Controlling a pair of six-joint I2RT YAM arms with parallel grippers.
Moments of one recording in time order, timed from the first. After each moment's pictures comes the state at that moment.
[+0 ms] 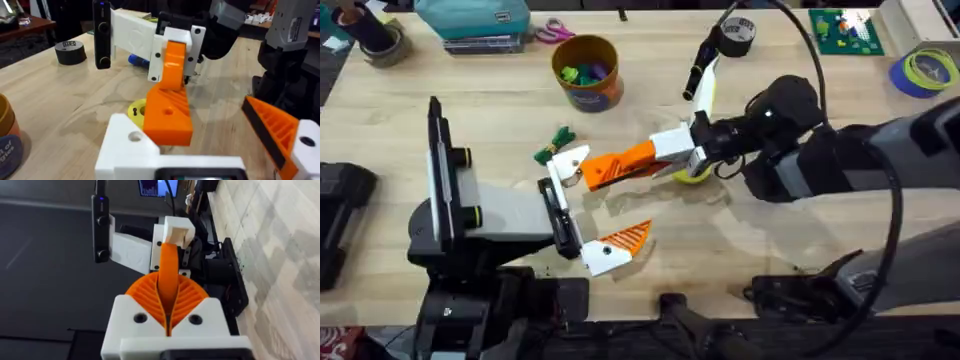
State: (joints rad) left arm -0.02 0.01 0.01 -0.13 1.17 0.05; right arm 0.50 1.72 0.47 1.41 -1.31 1.61
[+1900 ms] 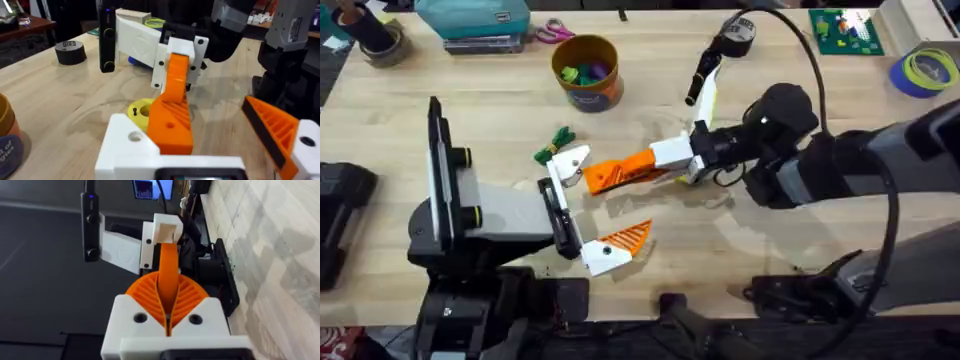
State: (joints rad) left arm -0.02 0.01 0.02 -0.13 1.17 0.05; right arm 0.51 1.72 0.44 1.37 -1.28 1.52
